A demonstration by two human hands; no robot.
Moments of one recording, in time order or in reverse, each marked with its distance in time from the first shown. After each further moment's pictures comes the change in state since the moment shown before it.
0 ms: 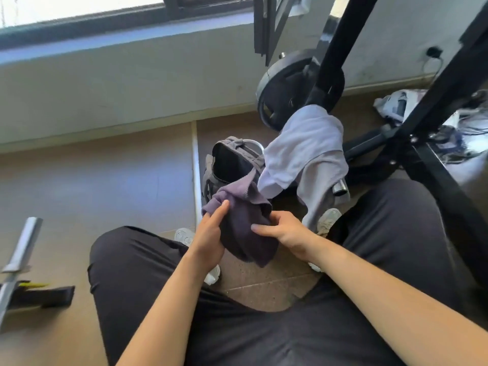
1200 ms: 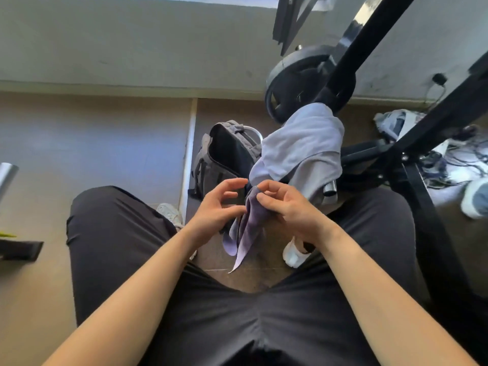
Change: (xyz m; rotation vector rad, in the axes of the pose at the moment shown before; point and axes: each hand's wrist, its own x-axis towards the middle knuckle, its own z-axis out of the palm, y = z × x) left_hand 0.000 -0.011 0.009 0.497 -0.175 0.320; right_hand -0.033 -0.052 -0.018 -0.018 -0.227 -0.206
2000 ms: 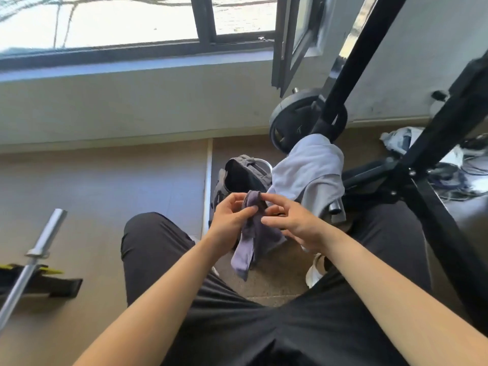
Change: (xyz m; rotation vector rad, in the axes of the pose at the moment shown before) left_hand 0.002 0.050 0.003 -0.270 0.183 -0.105; right_hand 0.001 -0.020 0.002 -0.036 0.033 0.107
